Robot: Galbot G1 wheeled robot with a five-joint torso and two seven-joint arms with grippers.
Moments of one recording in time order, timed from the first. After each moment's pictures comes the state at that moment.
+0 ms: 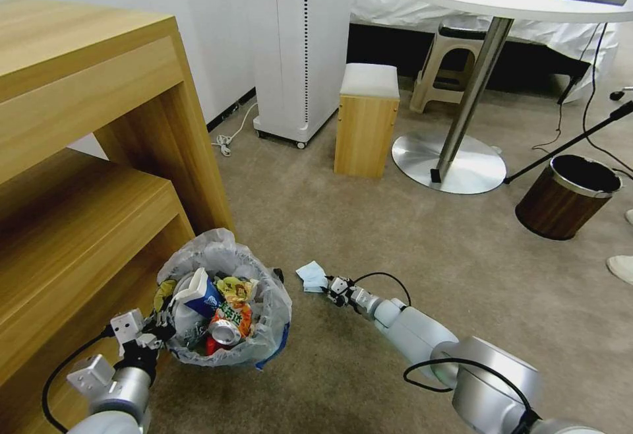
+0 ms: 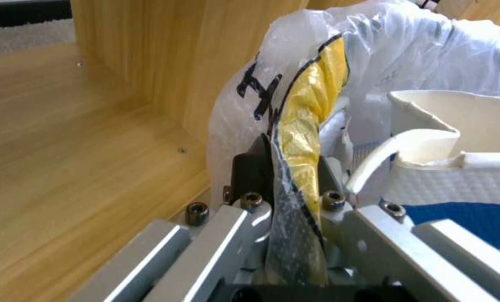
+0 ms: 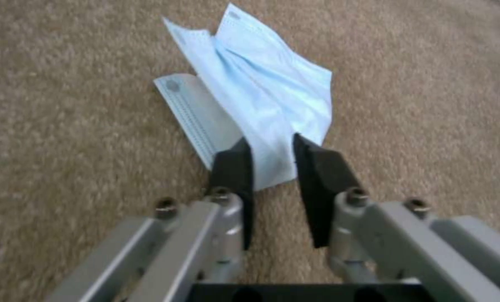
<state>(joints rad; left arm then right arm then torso) 1.71 -1.35 -0.75 -2.14 -0.64 0.22 -0.13 -0.41 1.48 -0.59 0.23 0.25 0.51 -0.19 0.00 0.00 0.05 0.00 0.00</state>
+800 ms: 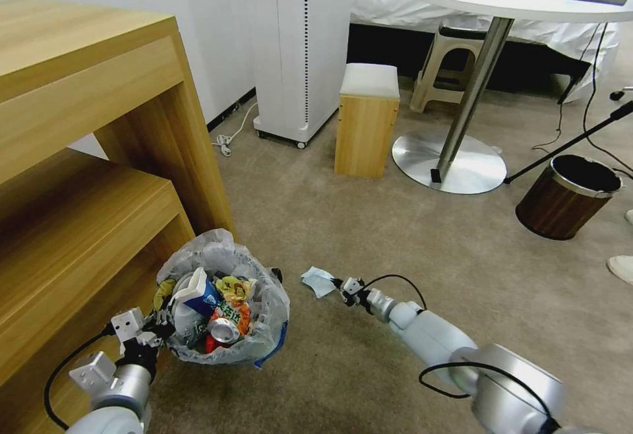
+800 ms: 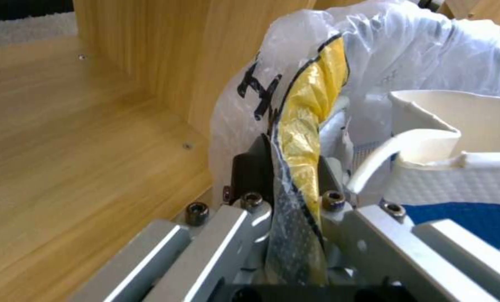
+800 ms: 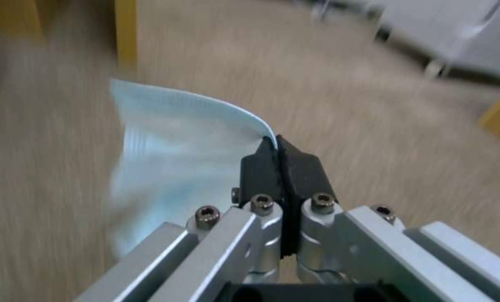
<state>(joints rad) 1.68 -1.34 -0.74 -2.10 -0.65 0.22 -0.14 -0.47 1.28 -0.54 0.54 0.44 0.62 -0.26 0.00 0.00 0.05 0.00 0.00</state>
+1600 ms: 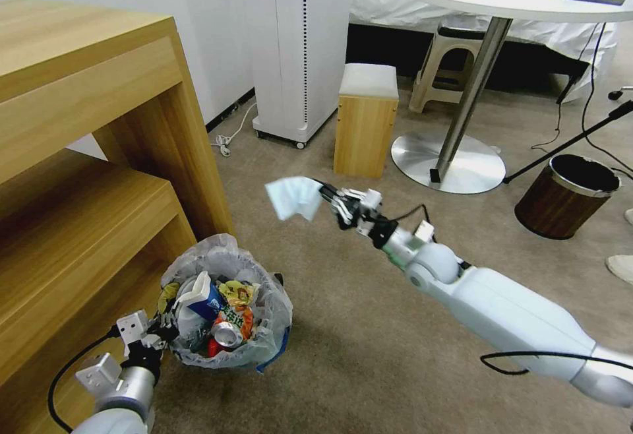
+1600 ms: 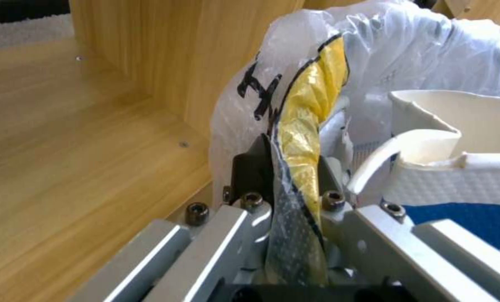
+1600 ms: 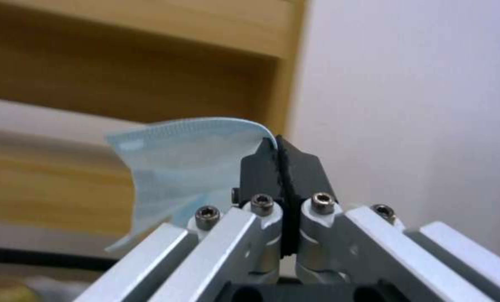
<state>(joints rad) 1.69 -1.35 -0.73 -2.13 -0.62 0.24 -0.15 -0.34 0.90 -0.58 1.57 0.88 0.59 -0.32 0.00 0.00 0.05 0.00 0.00</state>
